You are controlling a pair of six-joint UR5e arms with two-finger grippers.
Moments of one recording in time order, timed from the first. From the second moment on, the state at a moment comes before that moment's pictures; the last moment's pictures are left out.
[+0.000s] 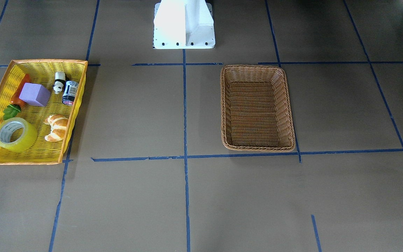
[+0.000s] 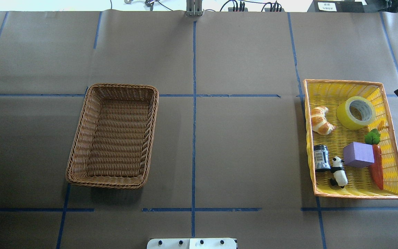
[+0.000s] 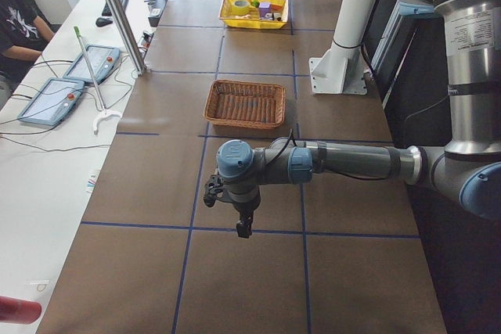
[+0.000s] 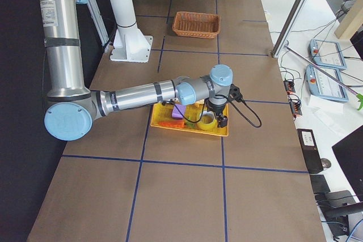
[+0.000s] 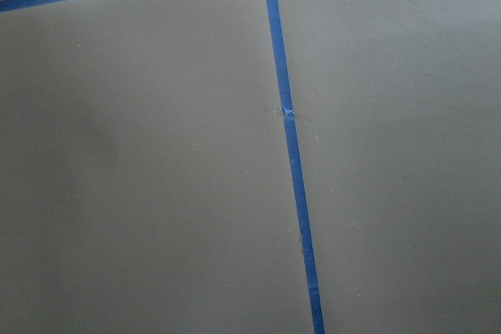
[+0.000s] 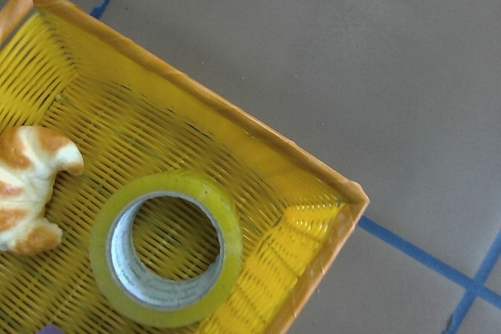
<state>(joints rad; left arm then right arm) -1.52 -1.38 -1.80 -1.45 -2.32 0.18 1.28 -1.48 1.69 -1.44 2.31 -0.09</state>
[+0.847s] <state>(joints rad) -1.52 -1.38 -1.80 -1.45 -2.32 0.18 1.18 -1.44 1.51 -1.14 2.31 0.10</state>
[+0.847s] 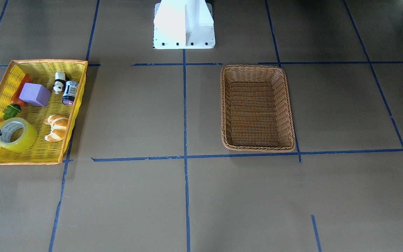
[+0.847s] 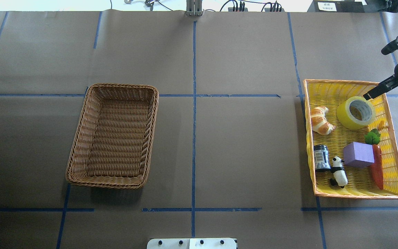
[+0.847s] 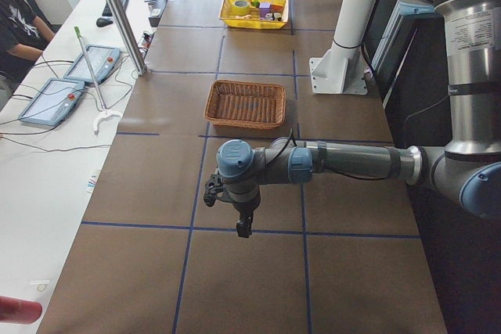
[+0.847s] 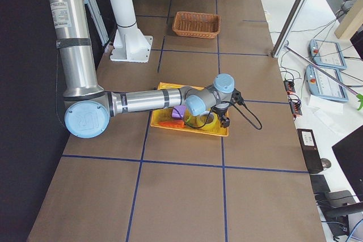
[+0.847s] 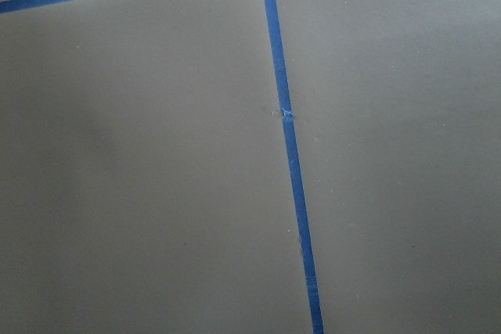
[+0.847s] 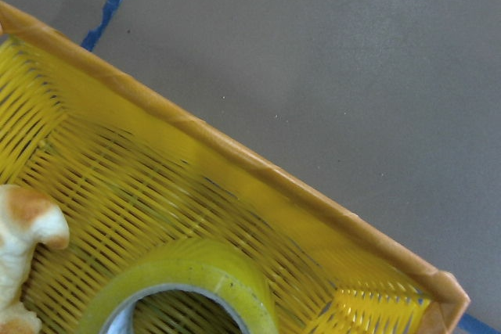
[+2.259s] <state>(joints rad) -1.52 -1.38 -1.80 -1.45 -2.32 0.18 1.10 -1.45 1.45 -1.11 2.26 0.10</state>
